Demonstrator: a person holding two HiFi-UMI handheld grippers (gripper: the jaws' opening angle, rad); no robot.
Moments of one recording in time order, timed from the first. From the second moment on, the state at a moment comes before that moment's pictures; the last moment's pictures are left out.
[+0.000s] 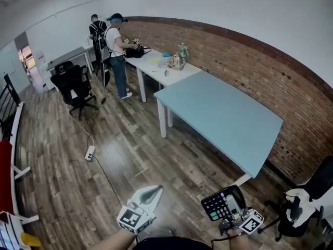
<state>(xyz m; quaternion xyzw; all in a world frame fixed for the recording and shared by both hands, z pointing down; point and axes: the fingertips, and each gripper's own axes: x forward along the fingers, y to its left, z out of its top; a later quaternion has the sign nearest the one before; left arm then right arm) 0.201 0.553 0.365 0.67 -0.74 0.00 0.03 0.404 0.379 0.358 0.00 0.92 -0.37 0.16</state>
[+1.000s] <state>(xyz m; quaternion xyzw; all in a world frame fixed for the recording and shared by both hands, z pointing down) 0.057 0.432 0.383 0.67 -0.74 0.05 0.06 0.245 0.236 0.370 -0.01 0.91 -0.38 0.16</state>
